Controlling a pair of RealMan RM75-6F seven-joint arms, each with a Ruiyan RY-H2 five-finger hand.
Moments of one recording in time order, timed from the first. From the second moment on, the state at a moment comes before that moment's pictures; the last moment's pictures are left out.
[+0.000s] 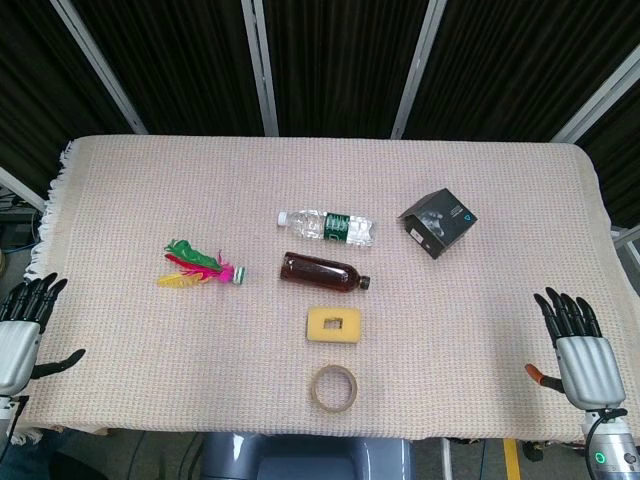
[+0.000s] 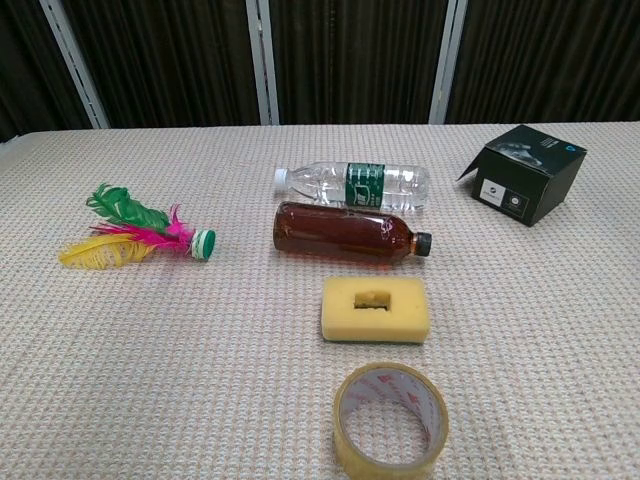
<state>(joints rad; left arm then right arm) -0.10 -1.11 -0.01 -1.62 1.51 1.45 0.07 0.08 -1.15 0.03 -1.61 -1.54 1.48 -0.13</state>
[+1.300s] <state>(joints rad) -0.37 -1.69 -0.17 -0.99 1.35 1.22 0.12 0.13 -1.13 0.04 -1.63 -1.50 1.38 -0.14</state>
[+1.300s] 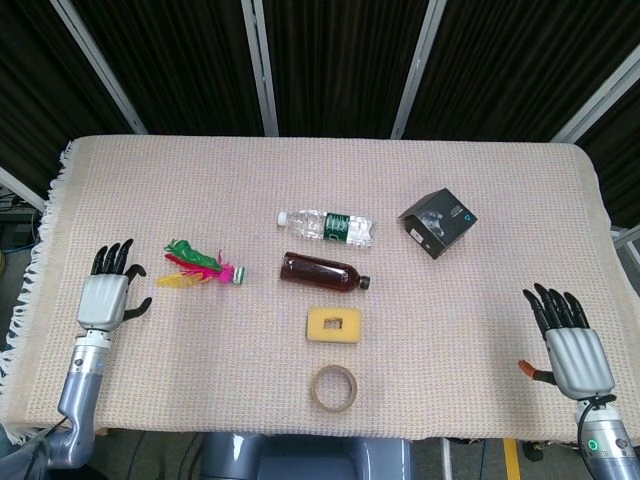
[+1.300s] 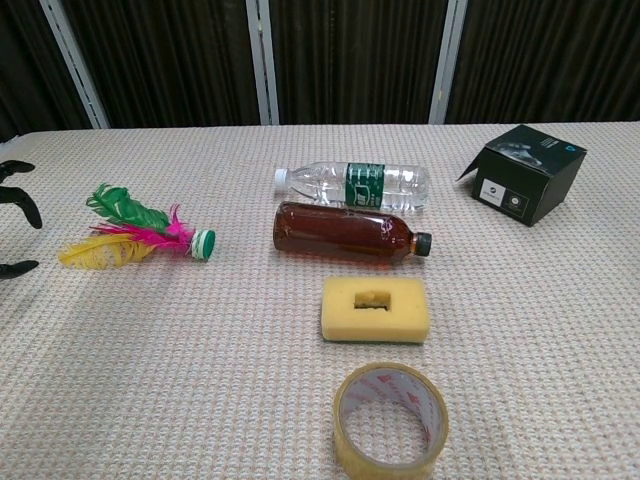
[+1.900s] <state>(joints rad) -0.48 -1.88 -0.18 -0.72 1.37 1.16 -0.02 0.12 -1.13 0.03 -1.63 -1.51 1.40 -0.14</state>
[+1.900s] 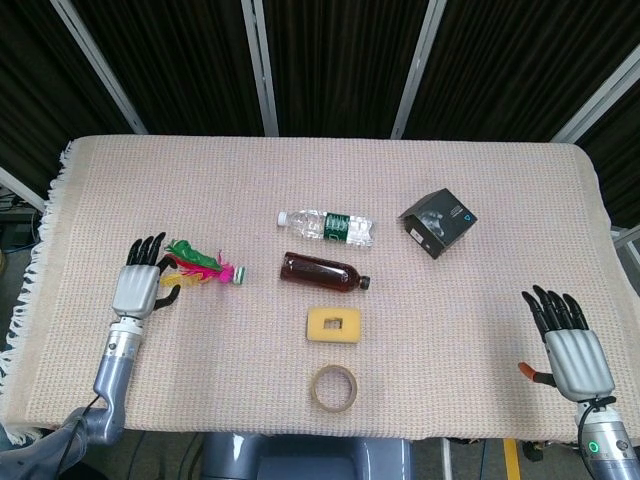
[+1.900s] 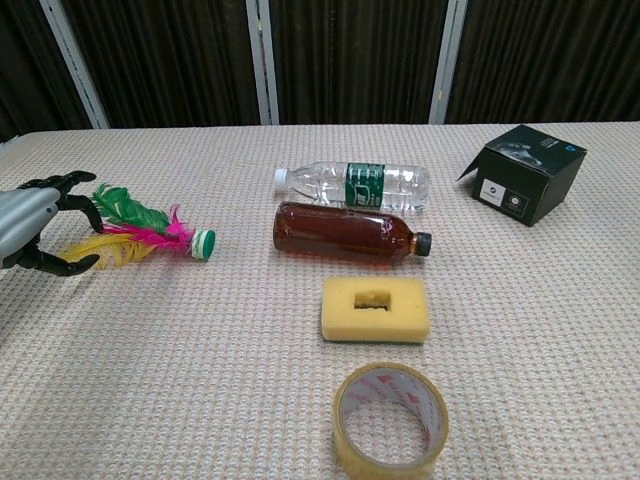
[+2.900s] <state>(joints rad) -0.53 -1.92 -0.20 -0.68 1.40 1.31 -0.08 0.12 -1.13 0.03 -1.63 -1.49 1.38 -0.15</state>
